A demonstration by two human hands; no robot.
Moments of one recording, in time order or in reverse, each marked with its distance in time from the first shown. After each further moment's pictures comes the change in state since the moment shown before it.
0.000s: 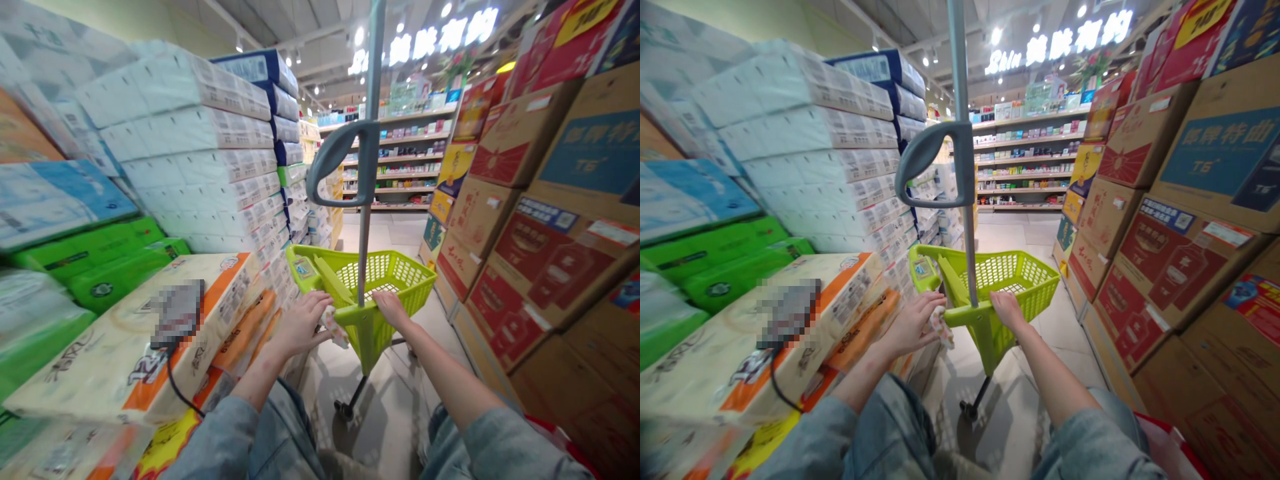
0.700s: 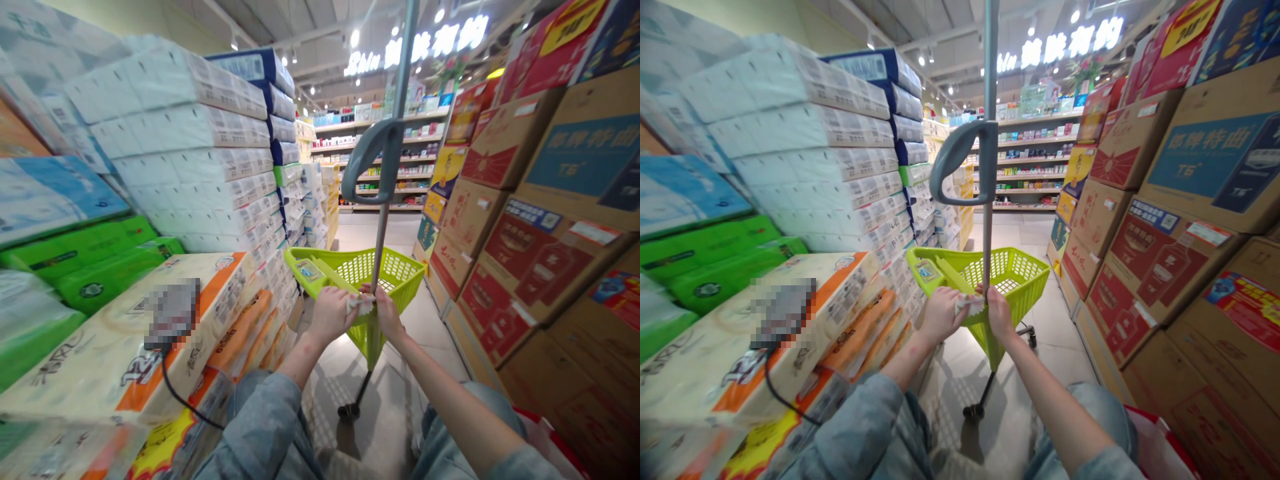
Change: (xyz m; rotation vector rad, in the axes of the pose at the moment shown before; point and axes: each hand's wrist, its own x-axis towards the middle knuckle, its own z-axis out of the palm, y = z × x) left_hand 0.049 0.031 0.044 0.113 0.116 -0.086; right_hand -0.031 -0.045 -0.015 0.730 0.331 0.005
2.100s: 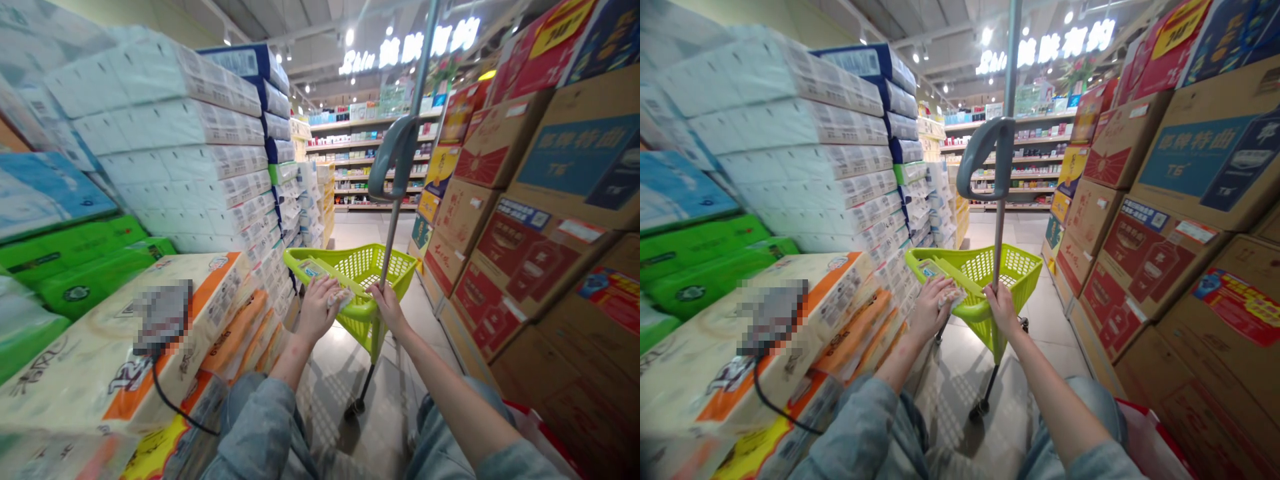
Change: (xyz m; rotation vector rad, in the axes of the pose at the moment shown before) left_hand -0.012 -0.028 0.014 -0.132 0.195 -0.074; right_hand 0.011 0.024 -0.015 -0.172 0.126 -0.072
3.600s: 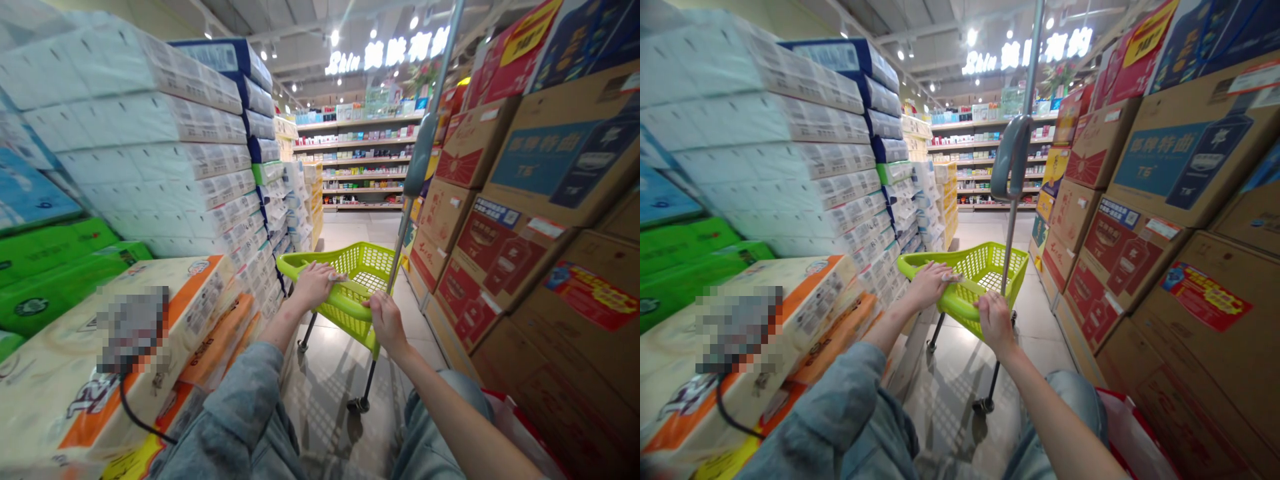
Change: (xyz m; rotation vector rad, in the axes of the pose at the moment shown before) left_hand 0.068 -0.013 0.017 0.147 -0.357 0.045; right_hand -0.027 -0.054 -0.034 -0.192 0.042 -0.193
